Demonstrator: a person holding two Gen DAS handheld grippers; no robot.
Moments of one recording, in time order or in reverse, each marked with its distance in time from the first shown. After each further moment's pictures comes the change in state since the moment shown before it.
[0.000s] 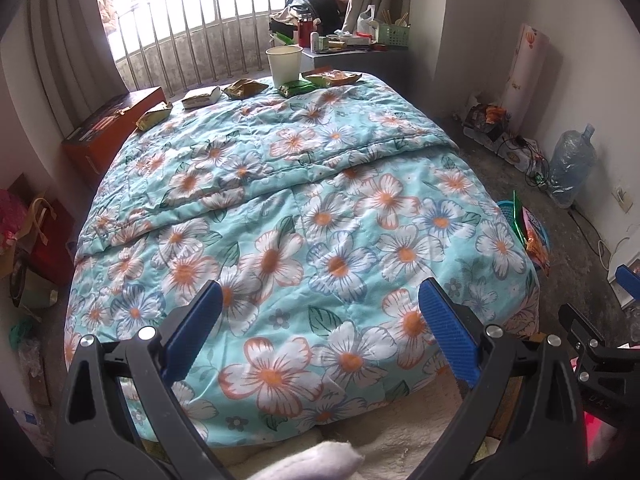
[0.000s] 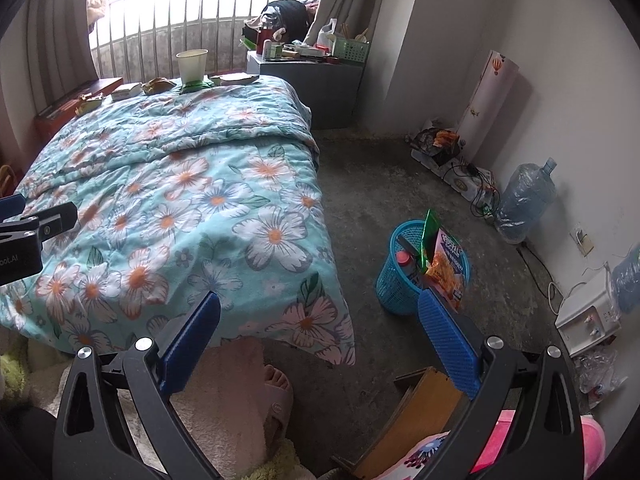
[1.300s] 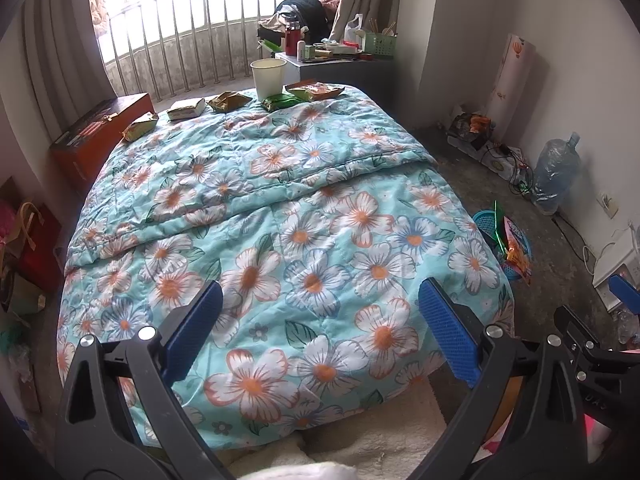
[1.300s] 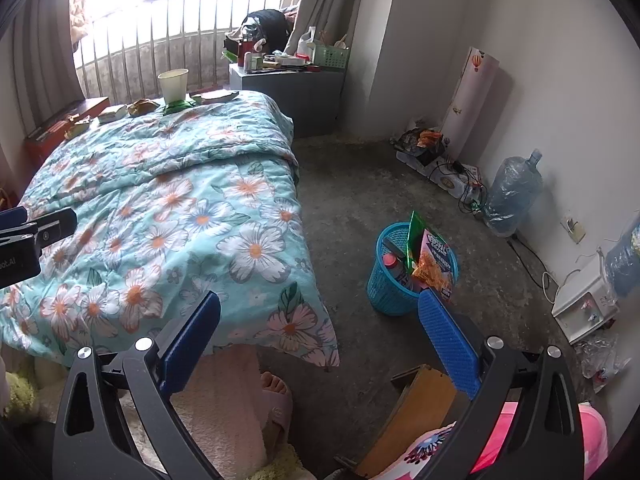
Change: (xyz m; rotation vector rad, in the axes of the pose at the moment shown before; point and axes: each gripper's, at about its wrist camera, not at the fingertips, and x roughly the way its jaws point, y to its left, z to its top) left arm -0.014 -0.011 0.011 -0.004 -0.026 -0.054; right arm -0.017 -0.018 0.008 0.055 -0.025 -0.027
